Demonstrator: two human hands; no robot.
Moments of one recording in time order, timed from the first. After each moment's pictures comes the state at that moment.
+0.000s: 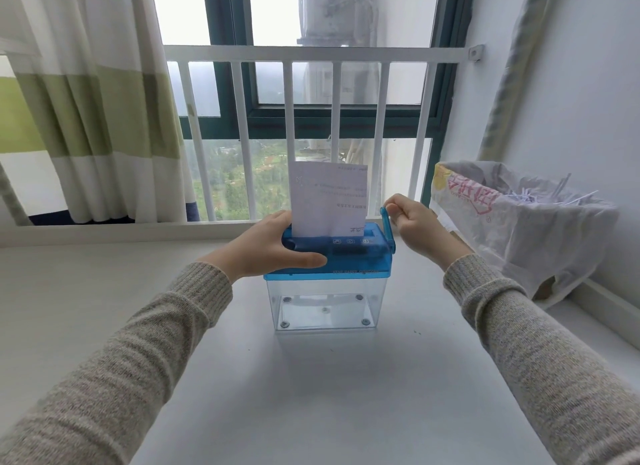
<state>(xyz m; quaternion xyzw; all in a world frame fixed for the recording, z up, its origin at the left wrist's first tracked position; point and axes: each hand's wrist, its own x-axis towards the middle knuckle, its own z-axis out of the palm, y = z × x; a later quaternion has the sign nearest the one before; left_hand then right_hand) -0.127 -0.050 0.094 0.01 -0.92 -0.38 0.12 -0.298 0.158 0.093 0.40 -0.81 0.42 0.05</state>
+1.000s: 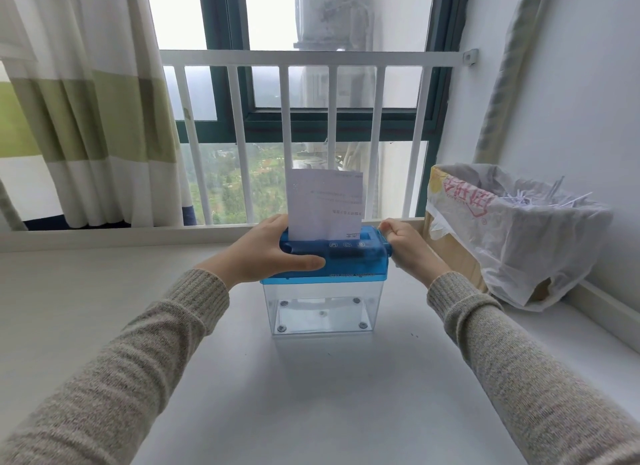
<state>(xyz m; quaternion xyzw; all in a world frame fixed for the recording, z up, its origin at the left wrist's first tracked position) -0.126 -0.046 0.094 0.00 -0.91 -0.38 0.14 -0.309 0.144 0.055 0.33 -0.82 0.47 -0.01</state>
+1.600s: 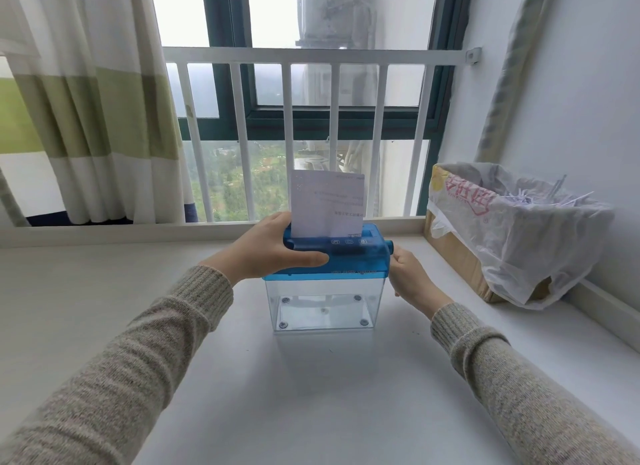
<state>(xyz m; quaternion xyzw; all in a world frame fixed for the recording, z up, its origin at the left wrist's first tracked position) -0.127 -0.045 0.094 0.02 -0.92 -0.36 0.15 -0.283 0.151 0.020 0.31 -0.81 0.49 -0.03</state>
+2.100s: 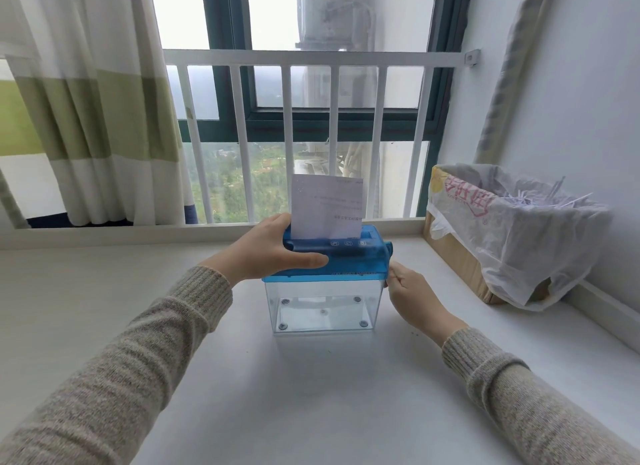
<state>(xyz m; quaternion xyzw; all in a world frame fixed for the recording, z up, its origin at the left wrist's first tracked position) -0.127 -0.045 0.095 0.04 -0.92 -0.35 0.14 -0.266 0.173 0.002 0.33 -0.86 0.39 0.03</state>
